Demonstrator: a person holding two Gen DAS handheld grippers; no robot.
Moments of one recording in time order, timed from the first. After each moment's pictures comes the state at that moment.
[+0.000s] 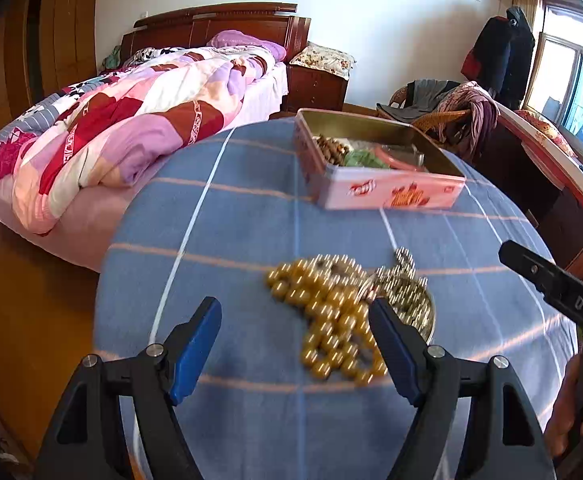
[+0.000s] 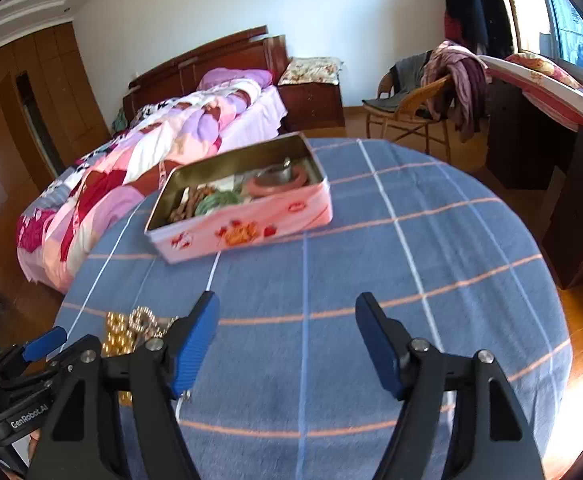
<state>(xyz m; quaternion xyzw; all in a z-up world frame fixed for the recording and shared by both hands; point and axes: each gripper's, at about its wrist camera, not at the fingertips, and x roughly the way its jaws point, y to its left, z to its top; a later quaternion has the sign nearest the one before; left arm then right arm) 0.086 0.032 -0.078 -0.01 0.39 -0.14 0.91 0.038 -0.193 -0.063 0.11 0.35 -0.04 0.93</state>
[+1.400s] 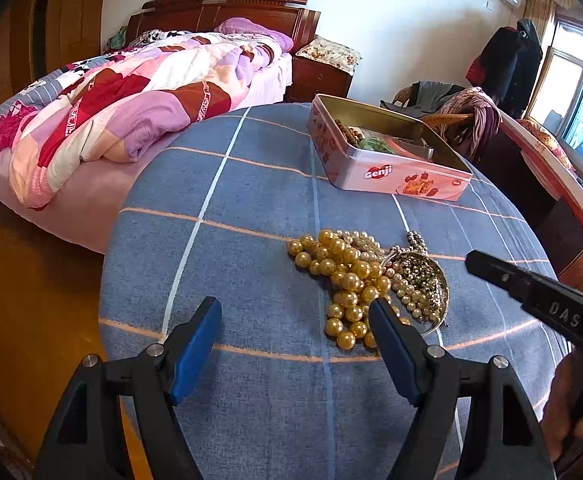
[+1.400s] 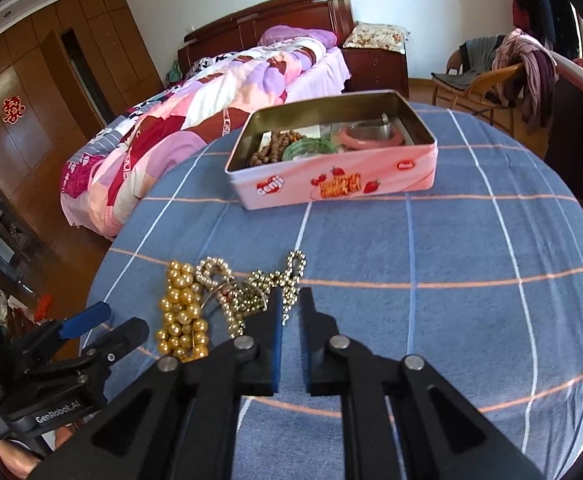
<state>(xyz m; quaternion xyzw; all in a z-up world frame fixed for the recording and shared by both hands) 0.083 0.053 -0.090 -0.04 0.41 -0.15 0.90 0.050 -0.146 -0.077 0.10 0.41 0.07 0.90</state>
